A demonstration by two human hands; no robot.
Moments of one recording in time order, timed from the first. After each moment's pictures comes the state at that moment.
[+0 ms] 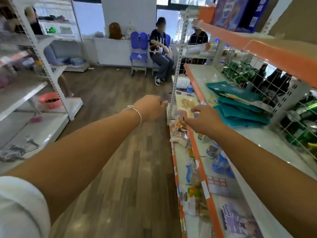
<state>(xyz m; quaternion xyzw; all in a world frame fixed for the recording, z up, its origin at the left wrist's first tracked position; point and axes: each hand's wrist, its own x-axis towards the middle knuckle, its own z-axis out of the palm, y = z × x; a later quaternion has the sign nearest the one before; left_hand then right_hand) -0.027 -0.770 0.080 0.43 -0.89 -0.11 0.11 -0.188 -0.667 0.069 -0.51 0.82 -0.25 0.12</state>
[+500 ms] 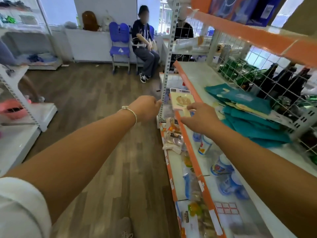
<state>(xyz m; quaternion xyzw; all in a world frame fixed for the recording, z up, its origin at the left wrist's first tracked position) -0.099 -0.986 0.040 0.40 -0.89 -0.16 0.11 -0.244 -0.851 0.055 -0.49 0.84 -0.20 0.09</state>
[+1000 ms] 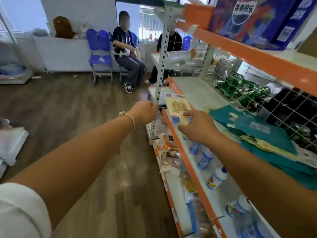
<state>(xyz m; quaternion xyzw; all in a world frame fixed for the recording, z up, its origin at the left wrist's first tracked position) -0.175 -1.201 0.065 0.37 -0.89 -0.25 0.11 -0.294 -1.045 0.075 -0.43 0.86 -0.24 0.09</state>
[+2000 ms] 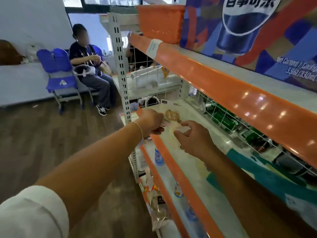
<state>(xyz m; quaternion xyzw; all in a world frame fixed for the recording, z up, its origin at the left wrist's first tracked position) -0.543 -1.417 0.060 0.39 -0.70 -0.59 0.10 -0.602 -1.263 0.035 -0.32 0.84 -0.41 0.13</state>
